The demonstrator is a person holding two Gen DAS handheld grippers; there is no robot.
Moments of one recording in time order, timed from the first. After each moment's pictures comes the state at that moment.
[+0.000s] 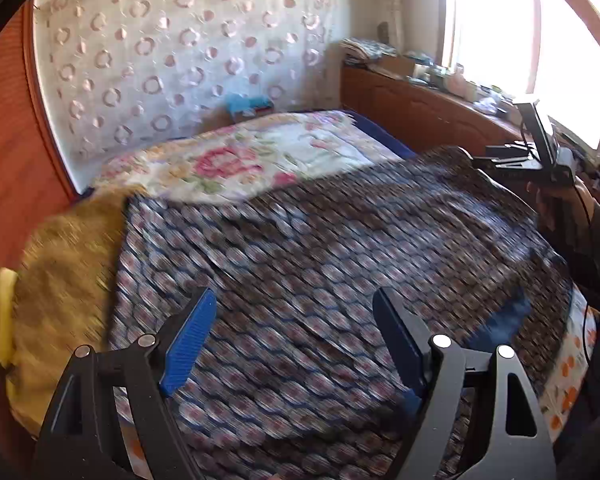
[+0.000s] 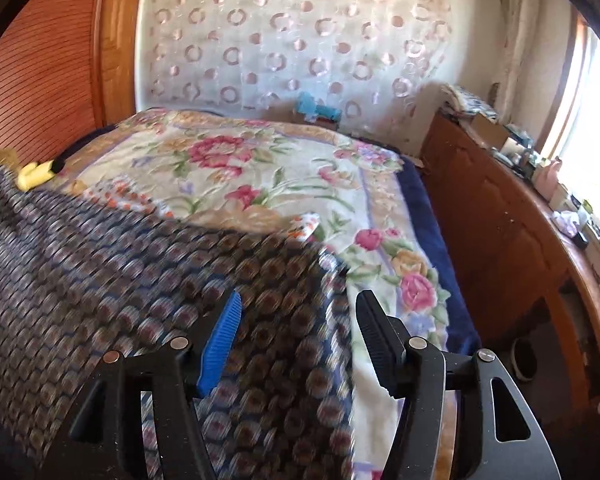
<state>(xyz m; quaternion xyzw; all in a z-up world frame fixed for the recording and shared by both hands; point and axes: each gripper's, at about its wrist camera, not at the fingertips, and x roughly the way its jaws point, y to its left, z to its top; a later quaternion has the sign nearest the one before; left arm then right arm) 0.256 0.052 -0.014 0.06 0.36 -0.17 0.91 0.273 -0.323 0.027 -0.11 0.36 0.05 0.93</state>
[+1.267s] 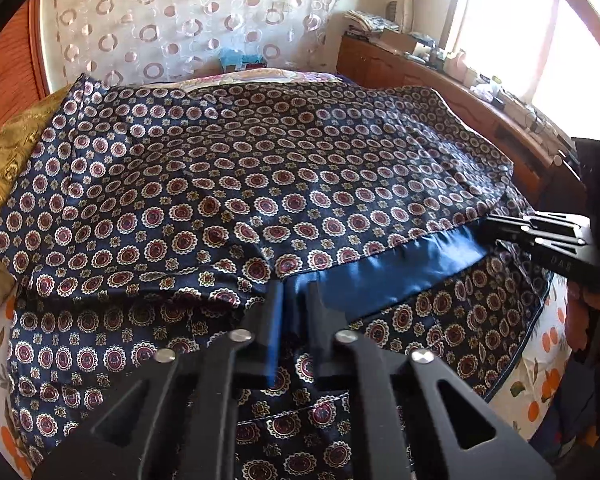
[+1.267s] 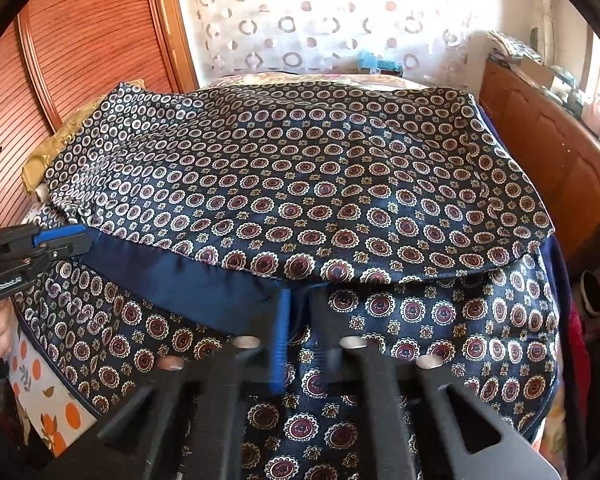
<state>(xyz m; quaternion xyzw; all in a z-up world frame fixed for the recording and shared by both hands) 0.195 -0.002 -0.084 0.01 0.42 -0.18 0.89 0.103 -0.244 -0.028 -0.01 0.42 0.13 0.90</state>
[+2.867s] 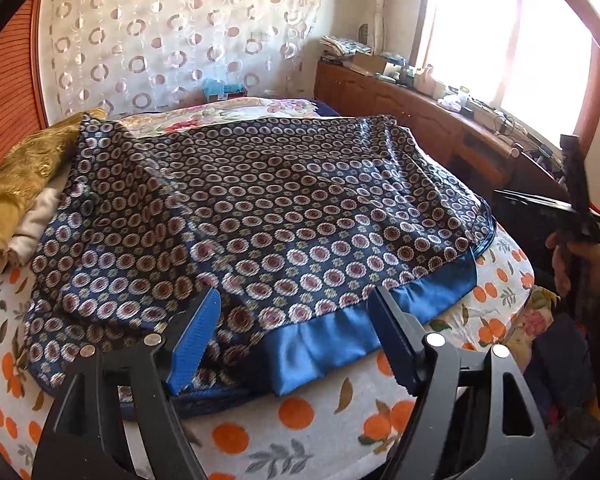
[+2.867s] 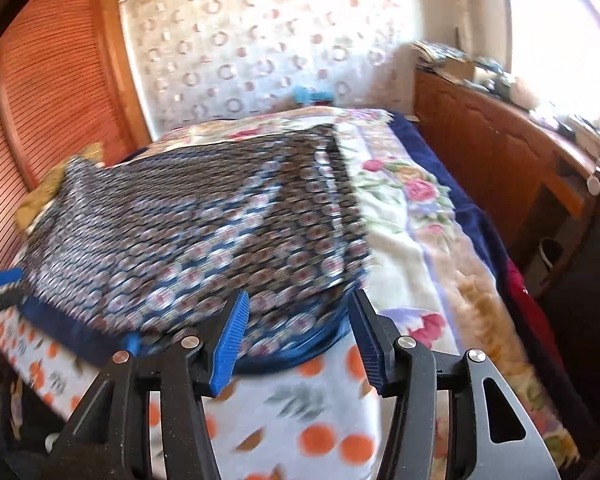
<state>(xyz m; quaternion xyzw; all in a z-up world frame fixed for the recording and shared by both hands) 0.110 -0.011 -0.053 0.01 0.37 -0.20 0.91 0.010 -0.379 -0.008 0.05 0.36 0.03 0.93</state>
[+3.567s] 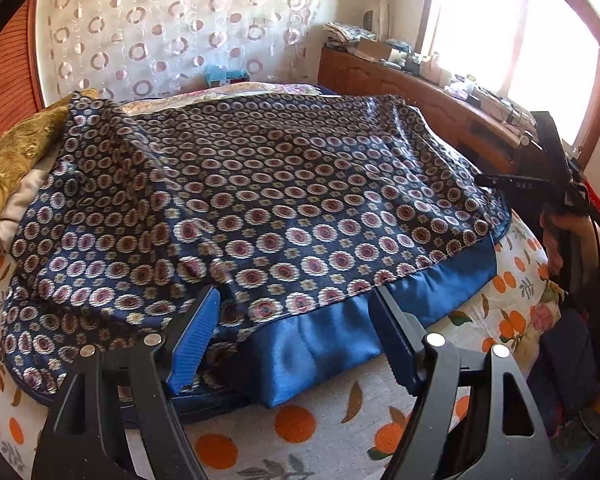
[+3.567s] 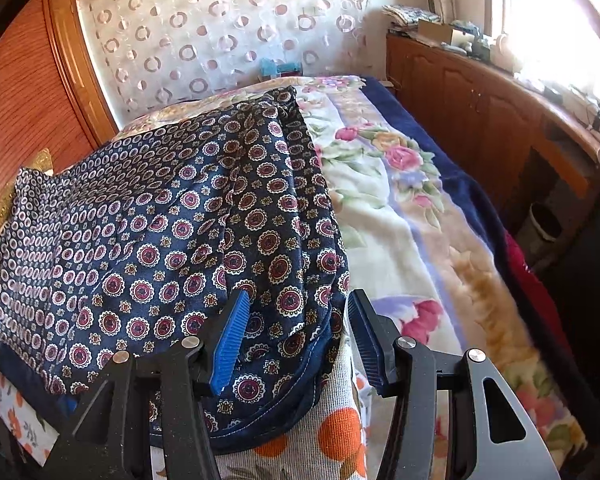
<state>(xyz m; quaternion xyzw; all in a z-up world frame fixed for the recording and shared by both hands) 0.115 -0.017 -0.076 0.01 0.39 -0.19 0.90 0.064 -0.378 -0.021 0.05 0.40 -0.01 0.91</state>
